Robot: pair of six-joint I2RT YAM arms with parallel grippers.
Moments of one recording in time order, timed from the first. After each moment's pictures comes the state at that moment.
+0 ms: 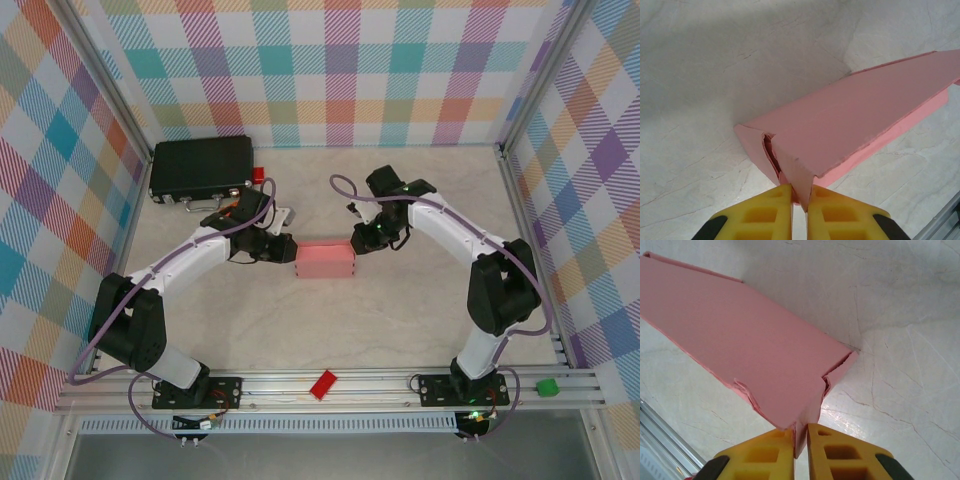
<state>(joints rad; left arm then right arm) -0.45 1.51 1.10 -0.64 0.37 -0.24 0.50 1.75 1.44 -0.99 -0.39 0.03</state>
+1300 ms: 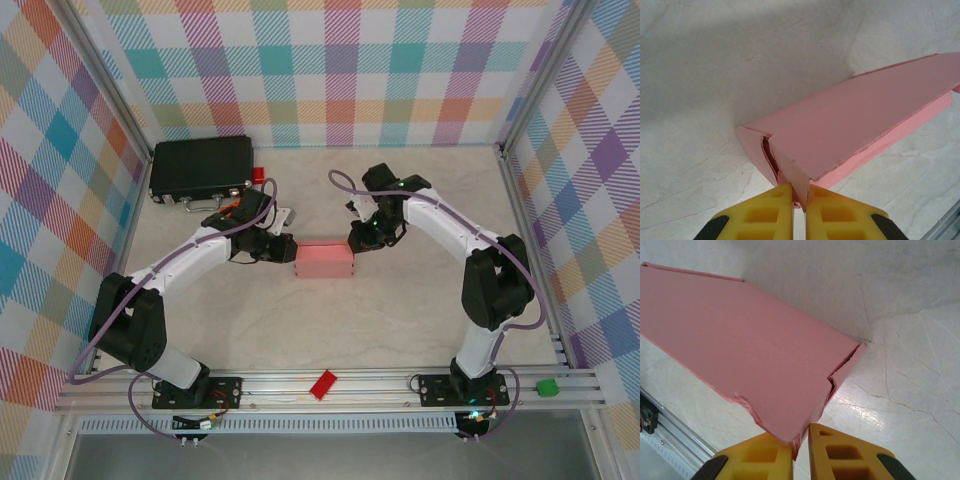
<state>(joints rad) -0.46 1.52 1.10 -0.63 0.35 -0.24 0.51 1.79 1.50 -1.04 -0.41 0.12</state>
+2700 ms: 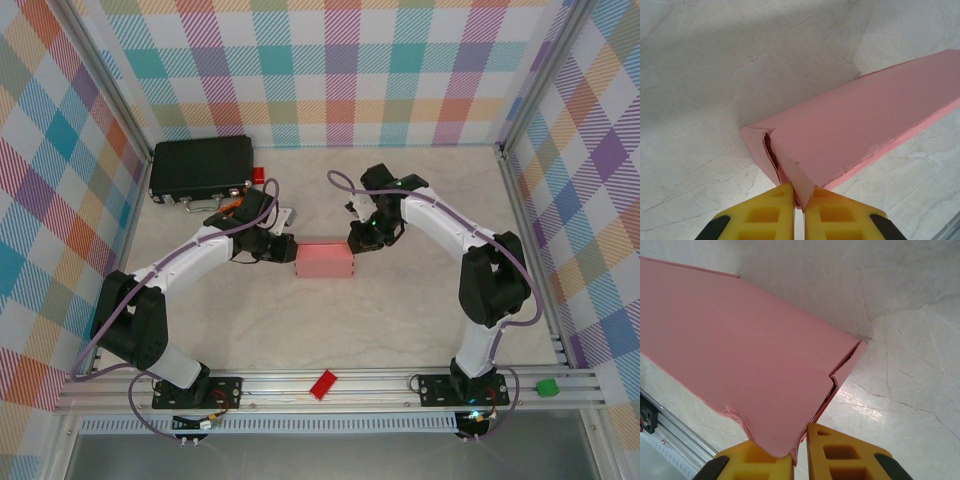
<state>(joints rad) -0.47 1.53 1.11 -0.63 0.33 -0.24 0.51 1.82 1.51 -1.05 -0.41 0.13</state>
